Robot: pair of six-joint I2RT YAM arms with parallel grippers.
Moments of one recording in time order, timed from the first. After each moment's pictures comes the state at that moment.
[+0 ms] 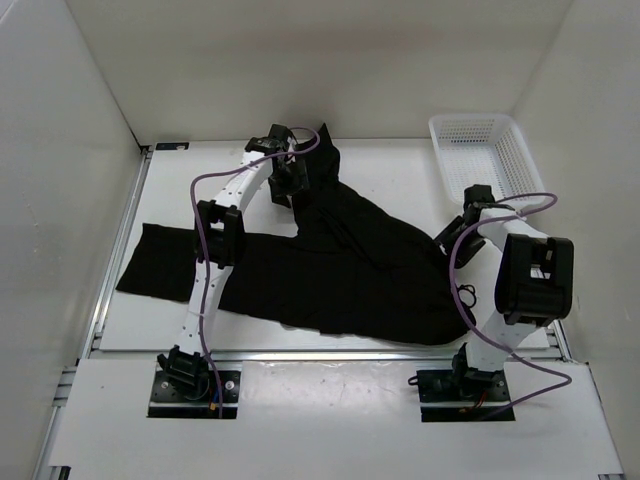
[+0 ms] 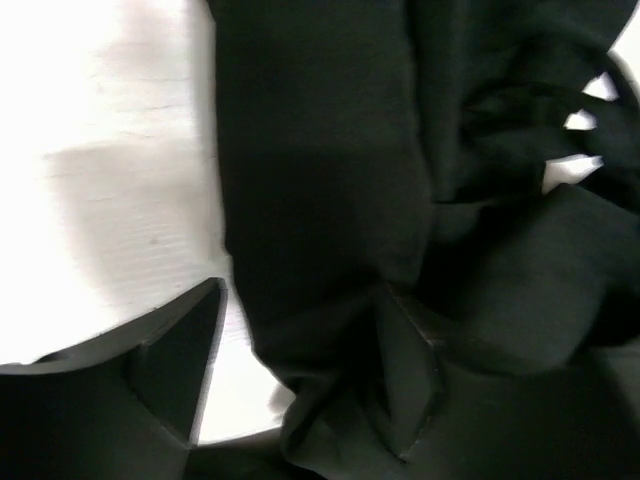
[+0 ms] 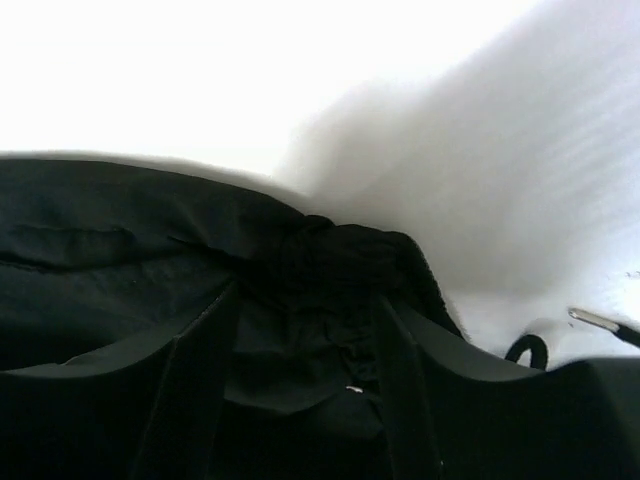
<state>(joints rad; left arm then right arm) -0.33 2.62 2.50 -1.06 0.21 -0.46 -0.07 1.71 1.04 -0.64 -0.08 0.70</state>
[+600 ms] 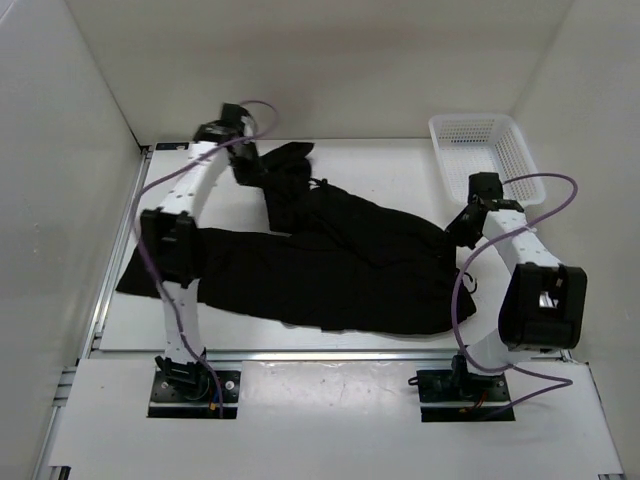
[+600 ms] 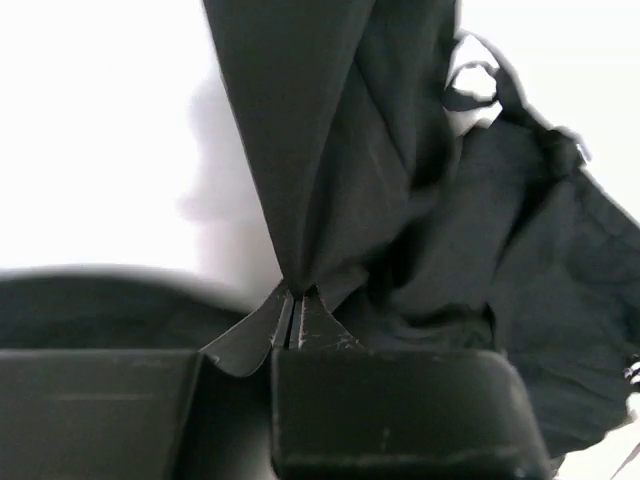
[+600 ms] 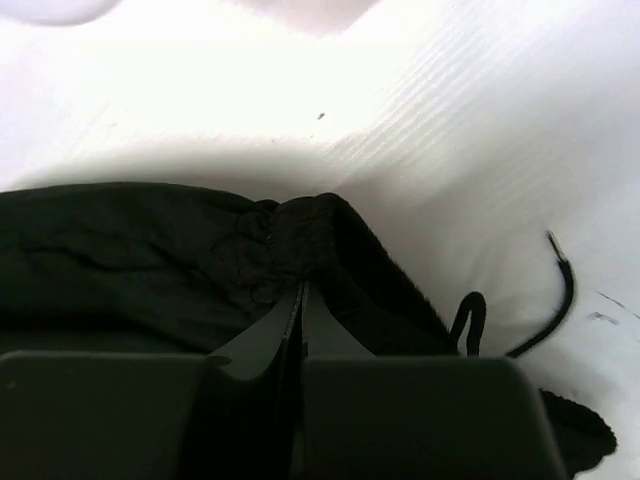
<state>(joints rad) -0.26 2.24 2.15 -1.00 0.14 -0.47 -0.03 1.58 1.09 -0.64 0.08 0.70</state>
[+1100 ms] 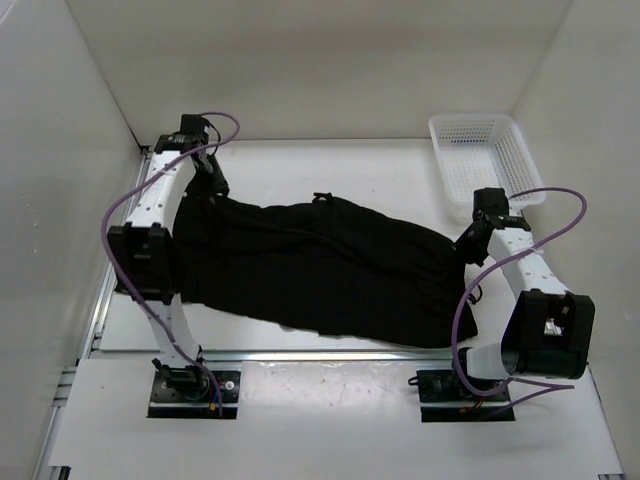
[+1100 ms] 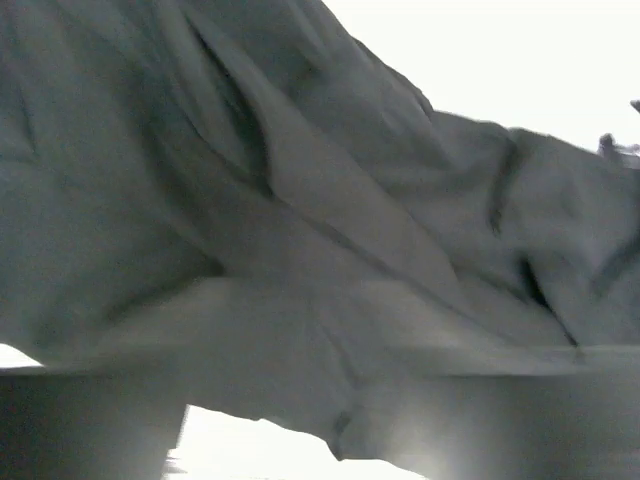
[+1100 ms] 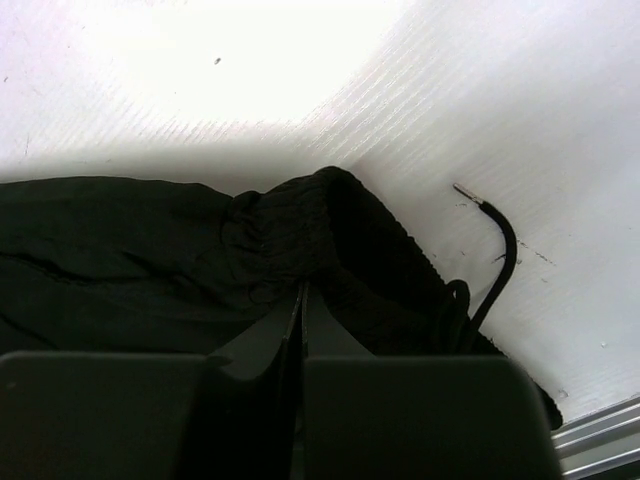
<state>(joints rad) -0.07 1.85 1.77 -1.03 -0.03 -0.45 -0.04 1.38 0.95 -0.70 0.15 0.65</state>
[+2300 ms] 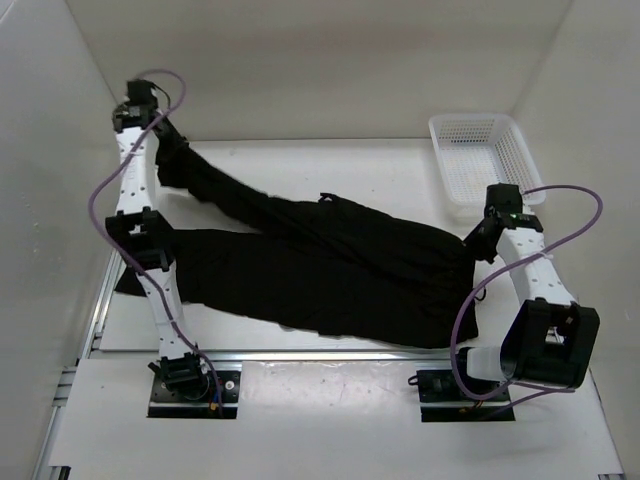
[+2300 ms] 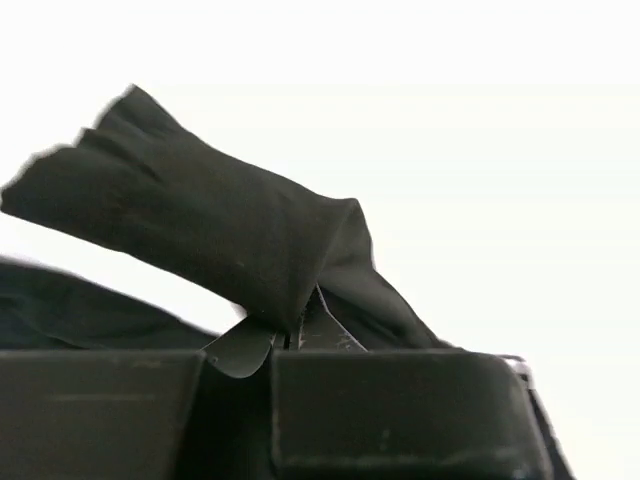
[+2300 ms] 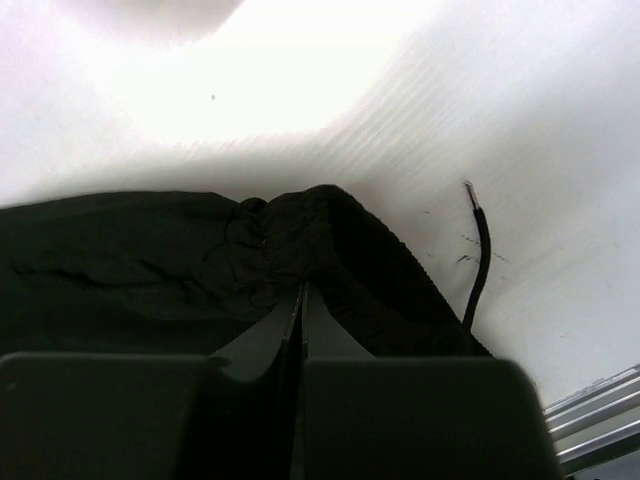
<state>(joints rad) 0.16 2.33 2.50 -1.13 0.00 -0.49 -0.09 1.34 0.99 -0.75 0.16 0.62</state>
